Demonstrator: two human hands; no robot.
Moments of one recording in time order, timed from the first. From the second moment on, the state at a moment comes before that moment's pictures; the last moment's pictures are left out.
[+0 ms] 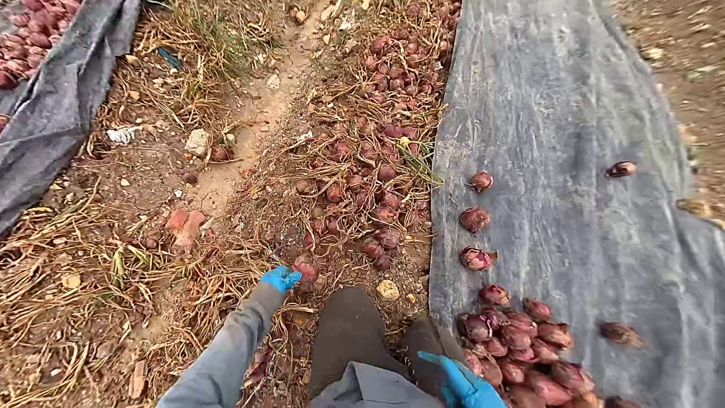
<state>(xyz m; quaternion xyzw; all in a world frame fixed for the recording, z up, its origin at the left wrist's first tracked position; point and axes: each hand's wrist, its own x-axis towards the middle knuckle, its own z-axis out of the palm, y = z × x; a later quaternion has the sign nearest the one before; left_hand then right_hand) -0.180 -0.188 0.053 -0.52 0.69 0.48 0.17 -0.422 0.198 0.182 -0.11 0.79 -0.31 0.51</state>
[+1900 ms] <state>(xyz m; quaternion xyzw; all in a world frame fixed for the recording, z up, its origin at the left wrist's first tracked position) -0.274 -0.179 0.044 -0.62 0.58 0.53 0.05 -0.469 0.206 0.190 0.11 0.79 -0.46 0.39</state>
